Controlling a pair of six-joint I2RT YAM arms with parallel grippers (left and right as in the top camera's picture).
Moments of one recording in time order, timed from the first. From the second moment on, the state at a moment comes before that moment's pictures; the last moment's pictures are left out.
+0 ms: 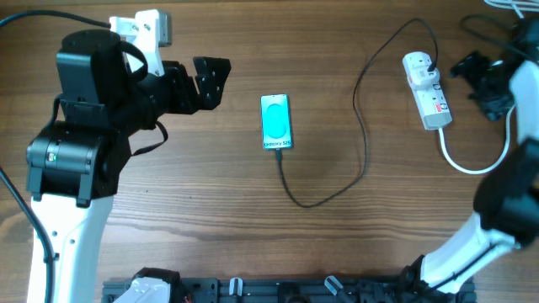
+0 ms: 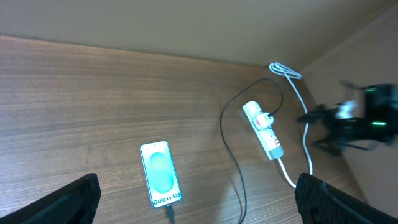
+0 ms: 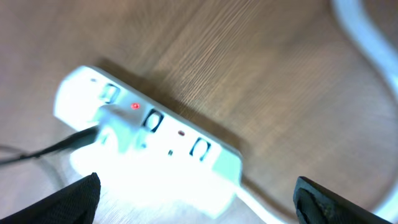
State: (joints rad) left arm -0.16 1.24 1.56 -0.88 0.36 -0.32; right arm -0.40 1.95 1.67 -0.94 -0.06 0.53
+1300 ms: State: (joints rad) left arm -0.16 1.24 1.56 -0.88 0.36 -0.32; right arm -0.28 0.63 1.13 -1.33 -0.02 0.48
